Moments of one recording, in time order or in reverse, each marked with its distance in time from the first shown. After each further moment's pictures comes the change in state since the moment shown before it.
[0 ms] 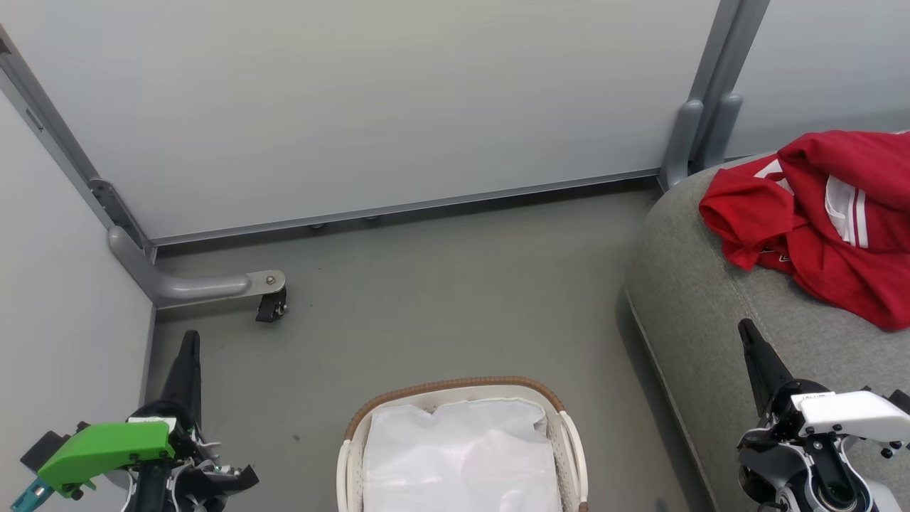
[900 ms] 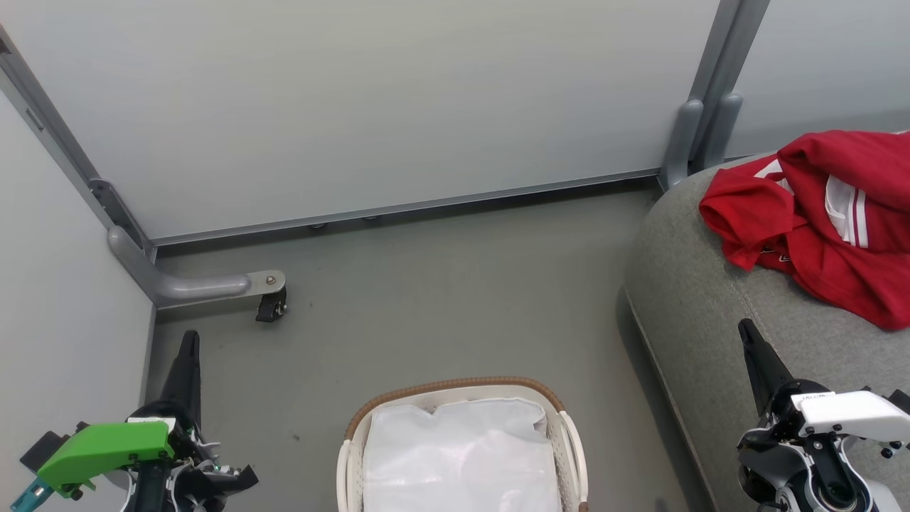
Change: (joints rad) left arm 0.000 -0.001 0.003 0.000 0.001 0.000 0.003; right arm 0.000 0.000 0.000 0.000 0.000 0.000 0.000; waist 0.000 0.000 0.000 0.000
